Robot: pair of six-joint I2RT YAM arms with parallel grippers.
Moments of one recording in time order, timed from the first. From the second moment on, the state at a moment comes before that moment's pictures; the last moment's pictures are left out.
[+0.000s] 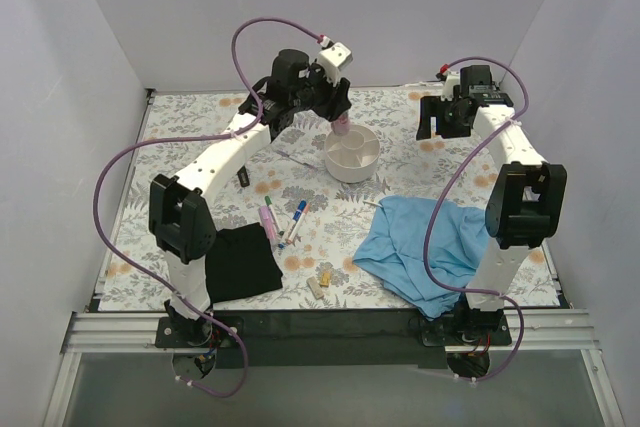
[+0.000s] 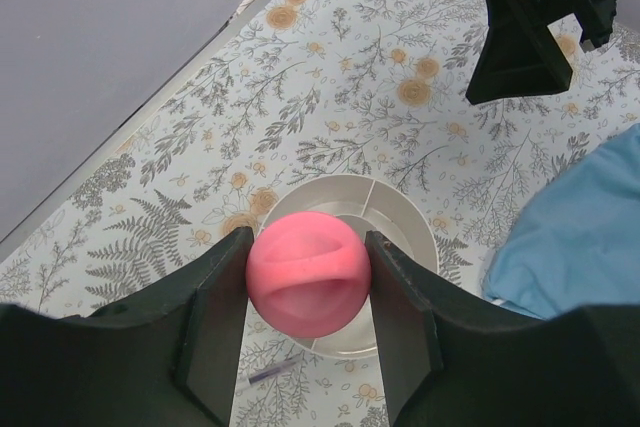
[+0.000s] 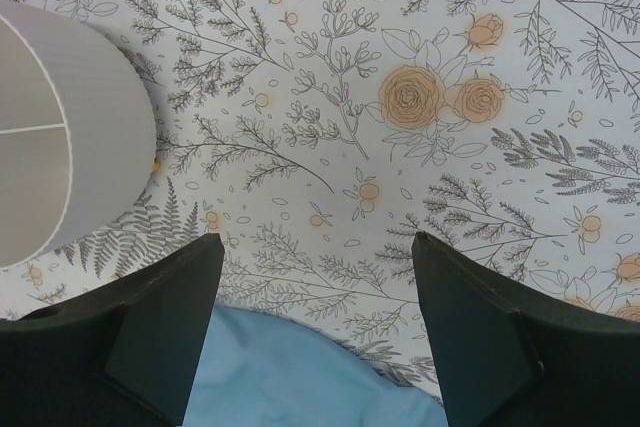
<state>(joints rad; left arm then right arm) -0.55 1.90 1.84 -0.27 0.32 0.14 0.03 1.88 1.63 -0.68 -0.28 -0.05</state>
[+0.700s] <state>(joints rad) -0.60 2.02 1.89 -0.22 0.29 0.14 0.01 1.88 1.62 -0.66 -0.28 -0.05</state>
